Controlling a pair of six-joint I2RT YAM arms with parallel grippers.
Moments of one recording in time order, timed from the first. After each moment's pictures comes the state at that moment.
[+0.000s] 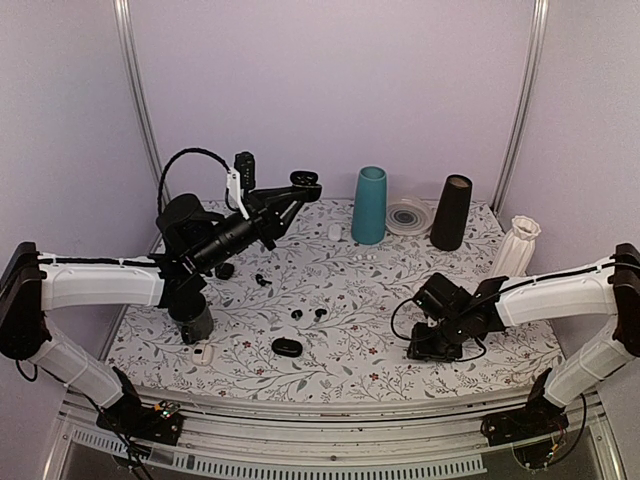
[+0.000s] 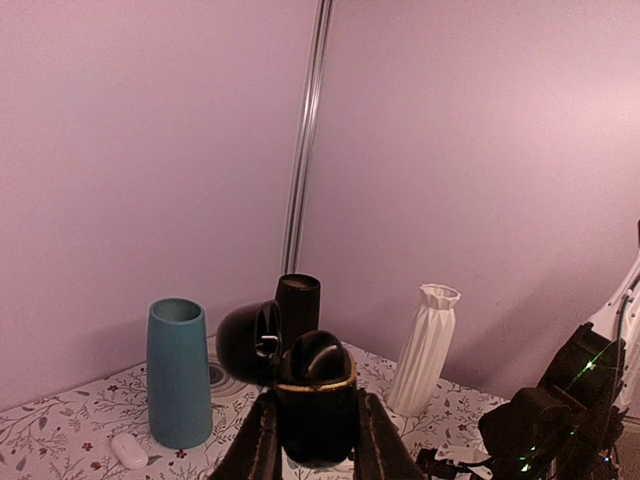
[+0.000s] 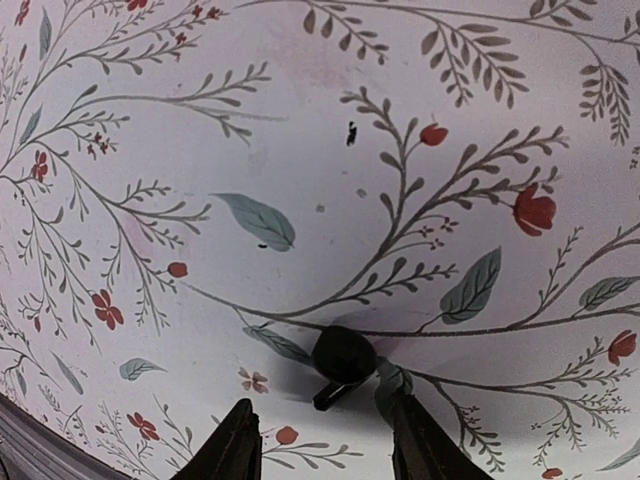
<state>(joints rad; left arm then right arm) -0.77 1.43 0.82 0.87 0.17 -0.20 0.87 1.45 0.69 -0.46 0.02 0.93</state>
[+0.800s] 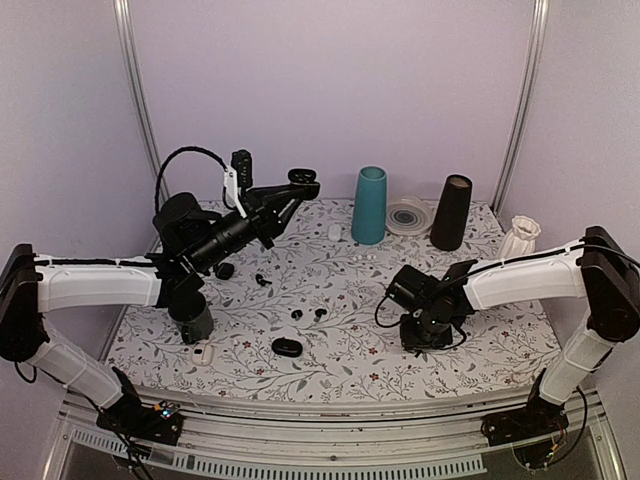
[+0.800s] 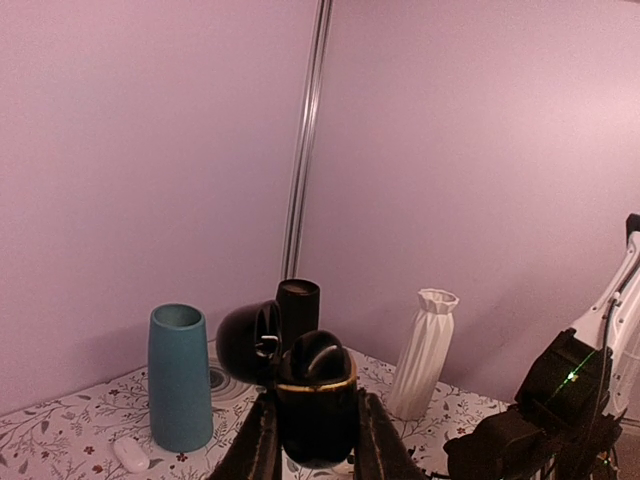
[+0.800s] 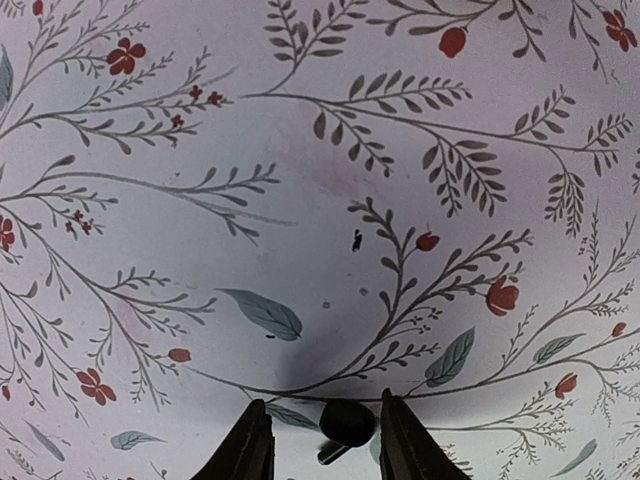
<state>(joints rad) -0.77 1.41 0.82 0.86 0.17 -0.20 0.91 1.65 0.93 -0.66 0.21 0.91</state>
